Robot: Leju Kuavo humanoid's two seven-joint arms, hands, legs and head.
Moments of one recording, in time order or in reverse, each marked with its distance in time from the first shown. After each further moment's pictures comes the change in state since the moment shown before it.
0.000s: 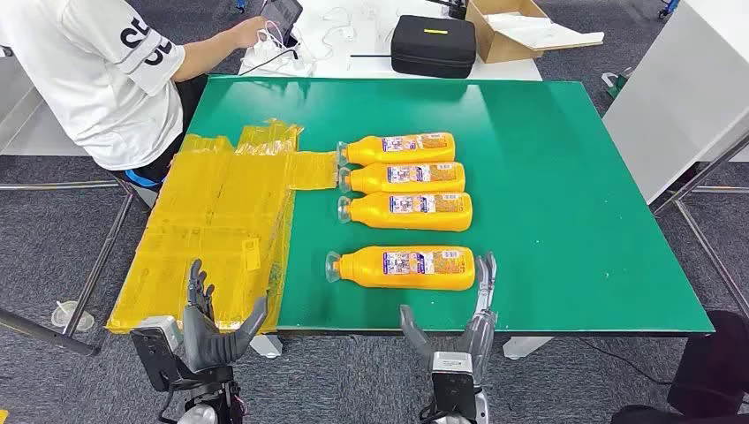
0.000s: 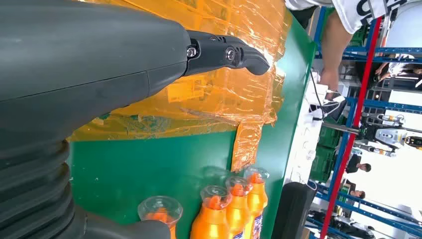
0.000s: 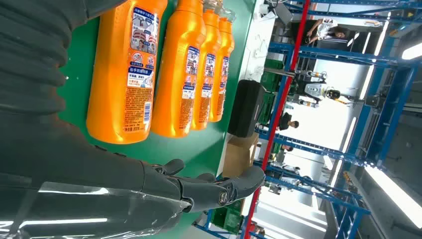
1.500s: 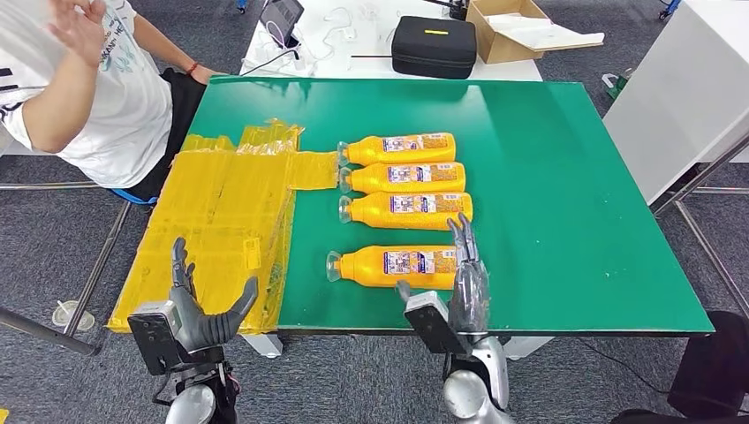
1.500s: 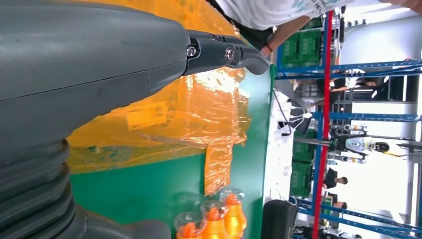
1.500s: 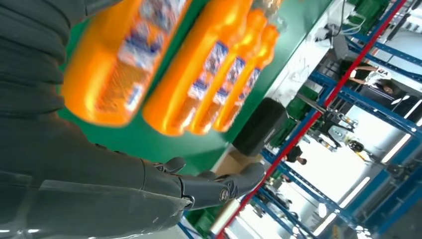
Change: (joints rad) left arm -0.074 0.001 0.034 0.003 -0.131 0.051 -0.030; right arm -0.189 -0.130 -0.027 0.054 0.373 0.156 0.364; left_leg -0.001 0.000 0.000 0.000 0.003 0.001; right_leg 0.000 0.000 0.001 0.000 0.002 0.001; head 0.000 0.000
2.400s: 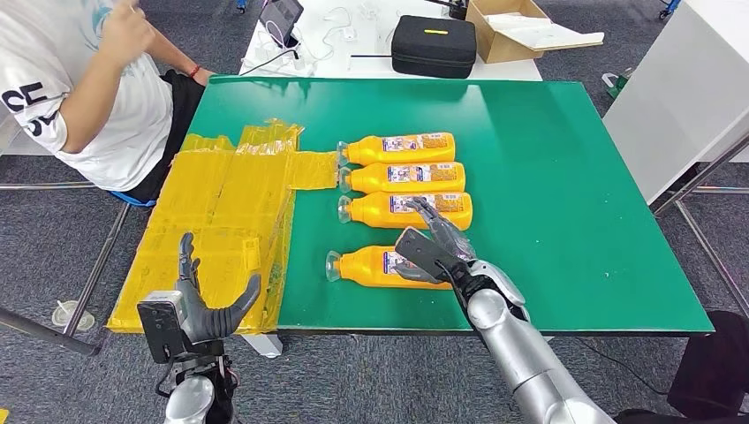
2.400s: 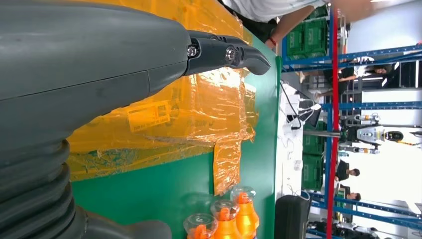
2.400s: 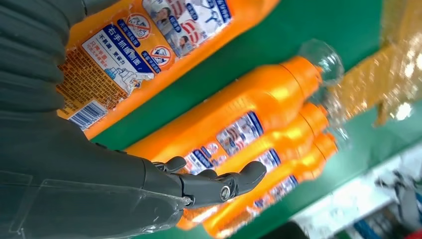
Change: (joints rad) left arm -0.047 0.000 0.050 0.075 -0.039 -0.068 0.006; right arm -0.395 -0.189 0.101 0.347 -0.115 0.570 0.206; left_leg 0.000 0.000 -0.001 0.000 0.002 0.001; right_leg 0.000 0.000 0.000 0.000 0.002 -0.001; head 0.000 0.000
